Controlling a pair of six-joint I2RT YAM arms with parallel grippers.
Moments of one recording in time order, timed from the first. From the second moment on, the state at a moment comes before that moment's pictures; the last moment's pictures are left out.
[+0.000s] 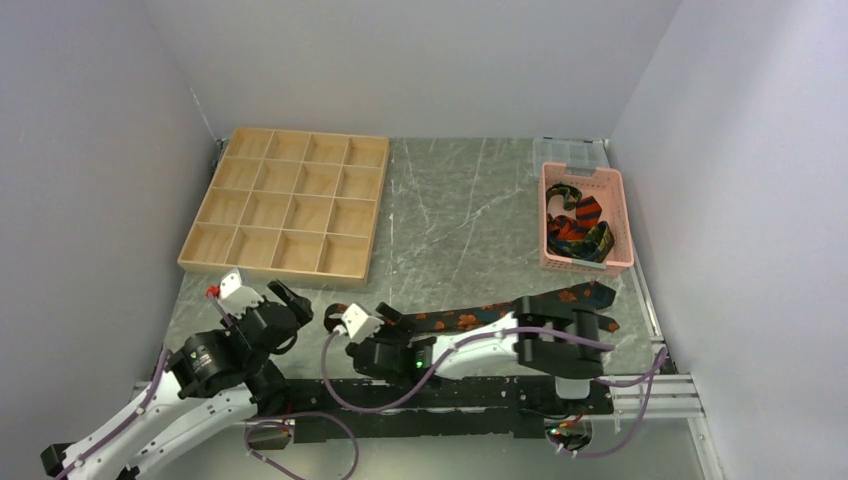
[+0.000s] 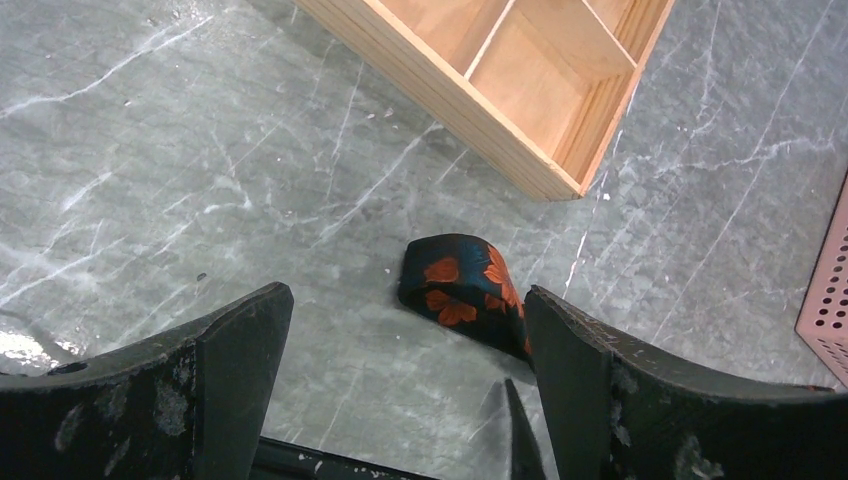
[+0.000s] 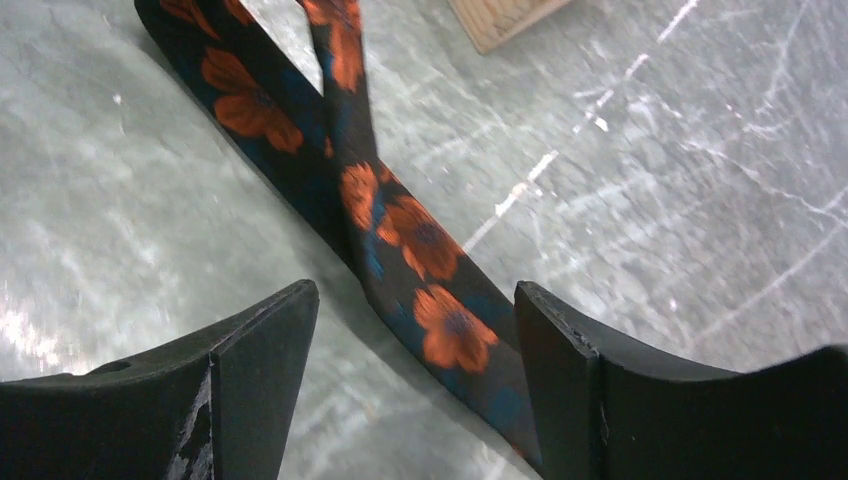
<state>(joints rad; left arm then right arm) -0.88 0.35 0.60 -1.14 -0.73 -1.31 1.50 1.87 0.96 0.12 0.78 0.13</state>
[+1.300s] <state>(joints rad) -0.61 0.57 0.21 -0.21 -0.06 -1.07 0.83 1.10 0.12 0.45 0.05 0.96</state>
